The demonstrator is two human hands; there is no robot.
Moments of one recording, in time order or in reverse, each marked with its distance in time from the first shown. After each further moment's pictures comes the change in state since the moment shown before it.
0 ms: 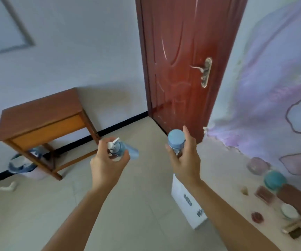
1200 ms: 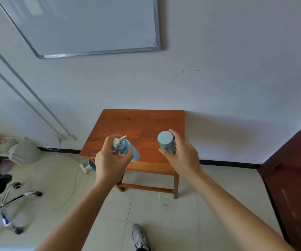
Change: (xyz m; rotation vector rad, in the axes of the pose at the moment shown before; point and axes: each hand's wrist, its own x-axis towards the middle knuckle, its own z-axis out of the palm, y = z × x) left_hand 0.571 -0.319 -0.232 0.227 0.518 -0.289; right_hand 0.335 -0.169 0.748 0.064 -0.813 -0.361
